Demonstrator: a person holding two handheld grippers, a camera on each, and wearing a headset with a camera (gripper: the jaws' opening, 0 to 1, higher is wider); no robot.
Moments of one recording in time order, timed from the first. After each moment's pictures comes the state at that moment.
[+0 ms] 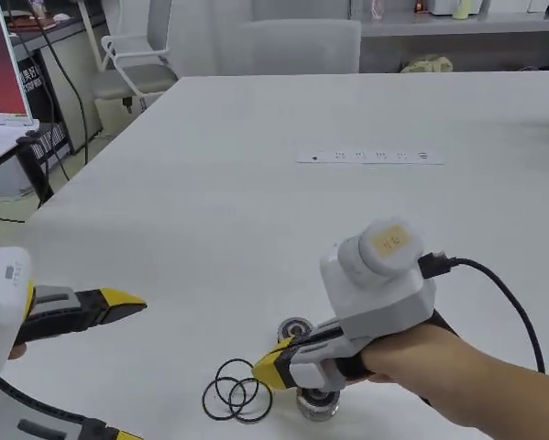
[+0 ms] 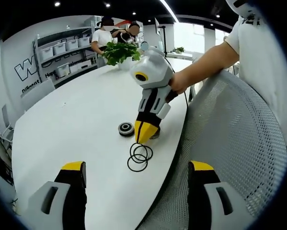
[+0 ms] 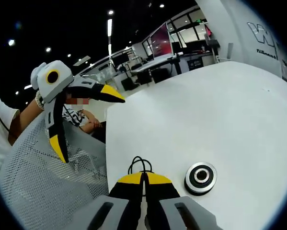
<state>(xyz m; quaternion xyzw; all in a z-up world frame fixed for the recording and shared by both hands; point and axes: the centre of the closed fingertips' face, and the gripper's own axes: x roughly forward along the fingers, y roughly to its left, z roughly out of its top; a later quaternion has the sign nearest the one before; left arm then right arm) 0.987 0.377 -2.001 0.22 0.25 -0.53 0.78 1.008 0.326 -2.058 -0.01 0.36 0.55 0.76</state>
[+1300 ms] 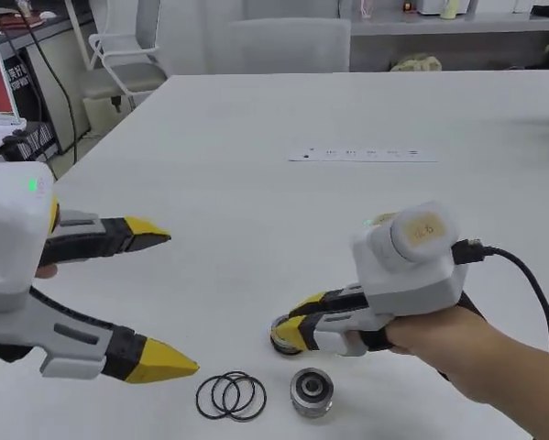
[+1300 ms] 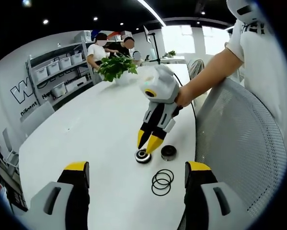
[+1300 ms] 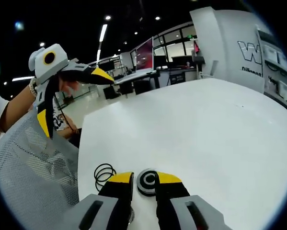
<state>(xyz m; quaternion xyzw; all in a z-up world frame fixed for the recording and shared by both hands) 1.038 0.342 -1.954 0.25 0.17 -0.56 0.77 1.060 0.274 -2.048 -0.05 0.29 0.47 0.83</state>
